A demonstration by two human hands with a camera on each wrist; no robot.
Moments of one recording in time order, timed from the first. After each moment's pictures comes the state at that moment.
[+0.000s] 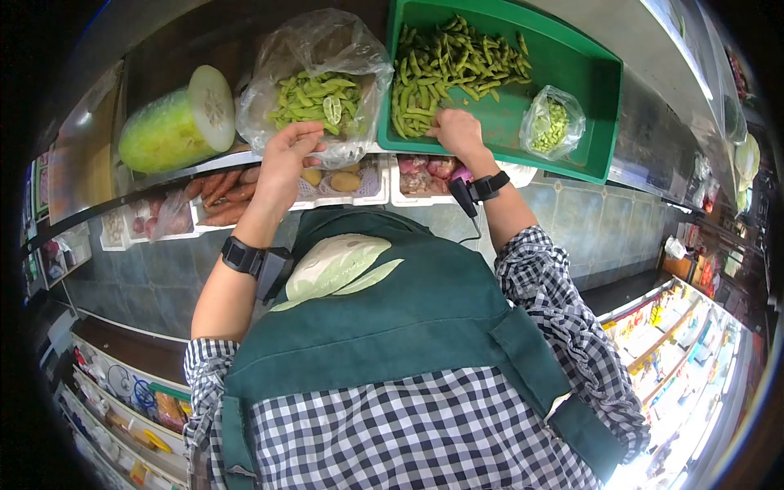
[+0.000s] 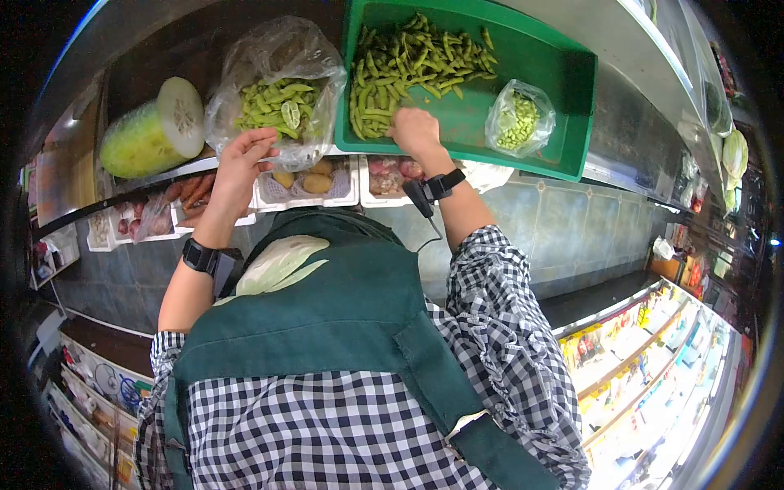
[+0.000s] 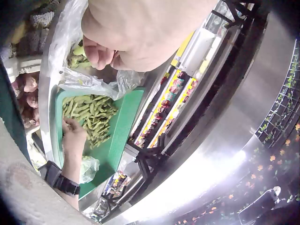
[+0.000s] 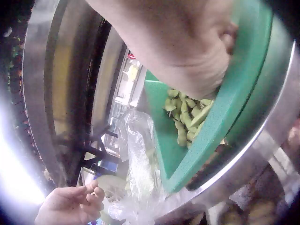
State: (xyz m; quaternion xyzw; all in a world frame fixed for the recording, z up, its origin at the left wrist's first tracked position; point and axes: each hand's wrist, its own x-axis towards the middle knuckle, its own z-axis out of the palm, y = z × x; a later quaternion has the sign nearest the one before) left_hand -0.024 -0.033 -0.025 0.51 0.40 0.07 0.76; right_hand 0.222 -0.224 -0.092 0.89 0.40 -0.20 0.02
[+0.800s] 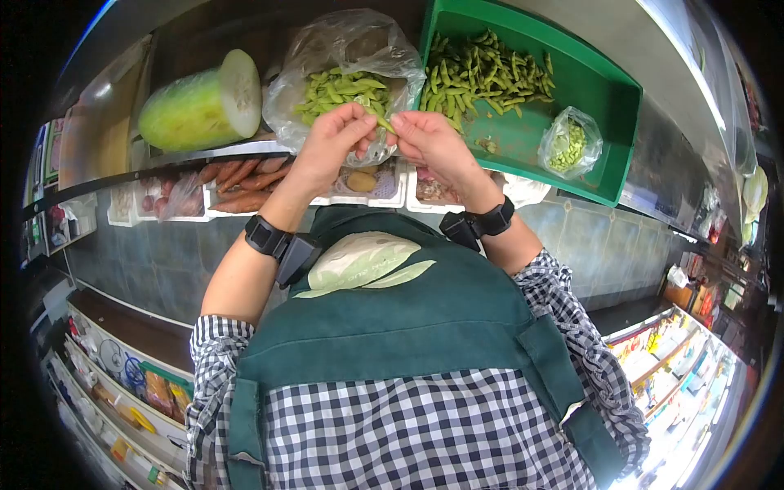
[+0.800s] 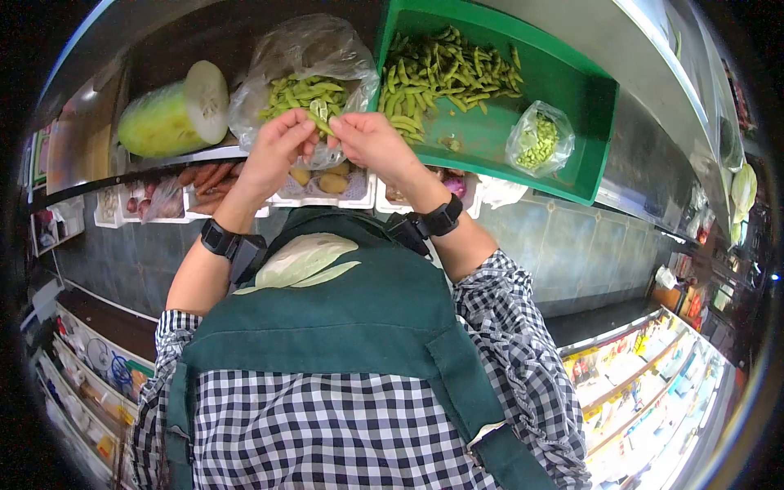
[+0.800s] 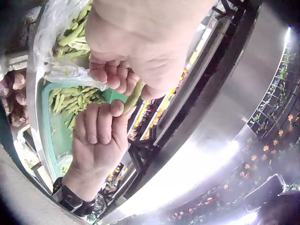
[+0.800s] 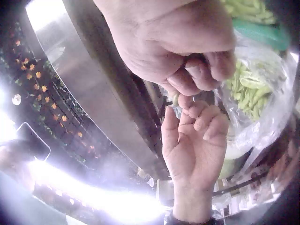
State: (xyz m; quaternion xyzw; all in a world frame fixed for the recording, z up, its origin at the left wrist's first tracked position) left_hand -0.007 -0.036 0.001 0.49 0.23 0.08 0.84; right_hand 0.133 -0.166 0.015 0.53 0.21 -0.61 -0.55
